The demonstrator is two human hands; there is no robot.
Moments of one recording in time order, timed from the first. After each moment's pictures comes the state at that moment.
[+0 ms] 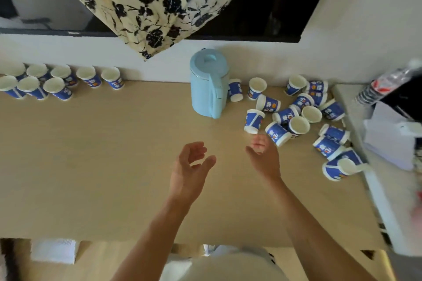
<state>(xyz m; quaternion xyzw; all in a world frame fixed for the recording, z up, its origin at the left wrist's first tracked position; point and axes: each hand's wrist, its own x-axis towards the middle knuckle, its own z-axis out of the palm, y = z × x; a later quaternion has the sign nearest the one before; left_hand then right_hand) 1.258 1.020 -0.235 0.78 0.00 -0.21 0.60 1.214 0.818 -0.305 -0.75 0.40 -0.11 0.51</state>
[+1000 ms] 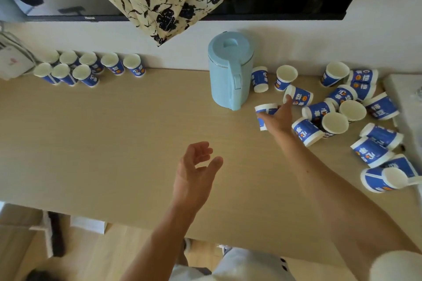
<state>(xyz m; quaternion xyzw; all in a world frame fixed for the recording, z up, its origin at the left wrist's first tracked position) 1.249 1.020 -0.245 0.80 0.05 -0.17 0.57 1.333 0.748 -0.374 -0.75 0.40 -0.10 0.52</state>
